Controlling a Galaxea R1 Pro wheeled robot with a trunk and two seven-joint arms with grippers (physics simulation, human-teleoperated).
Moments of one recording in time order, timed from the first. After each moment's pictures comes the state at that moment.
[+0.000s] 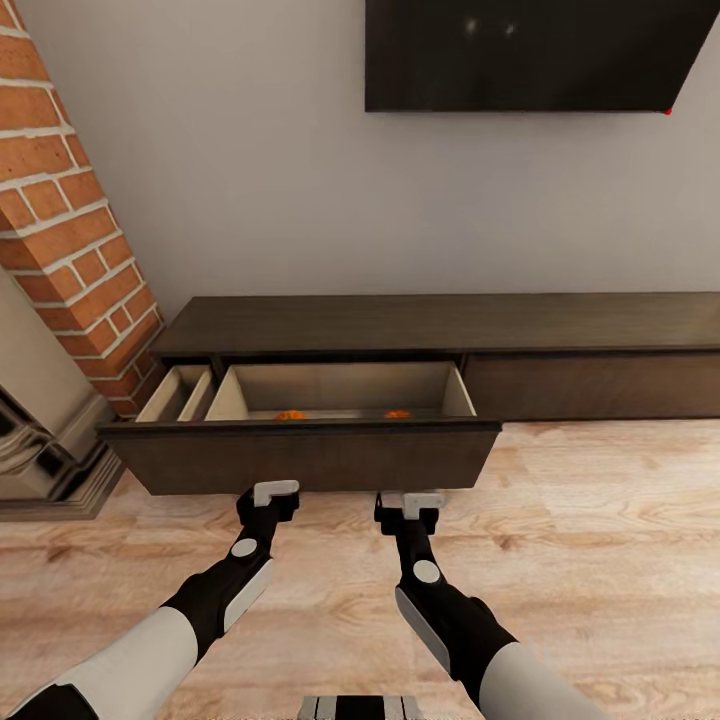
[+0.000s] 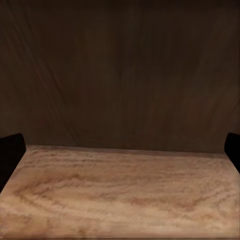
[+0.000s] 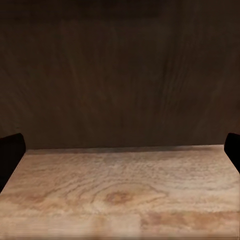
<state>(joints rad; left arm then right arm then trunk) -0.72 0.03 -0.62 -0.55 0.52 -0.20 0.37 -0.62 0.12 0.59 -0.67 -0.33 -0.18 -0.45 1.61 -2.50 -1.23</state>
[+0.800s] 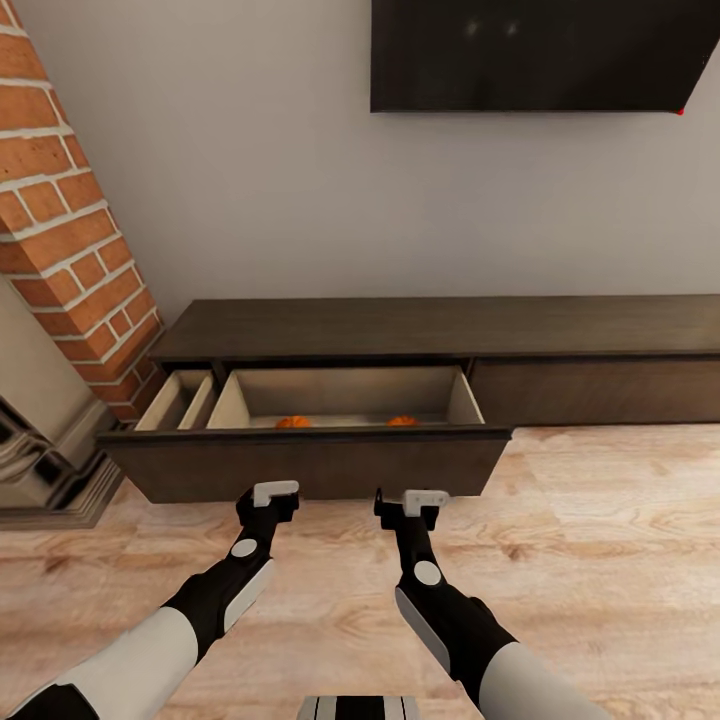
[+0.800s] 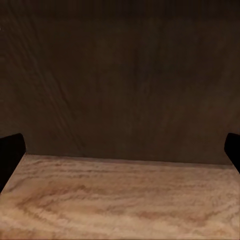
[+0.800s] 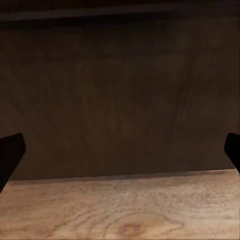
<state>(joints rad) -0.72 0.03 -0.61 -0.55 0.53 -0.19 0.37 -0.62 0.13 0.59 -0.67 -0.33 -0.26 -0.45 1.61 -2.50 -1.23</state>
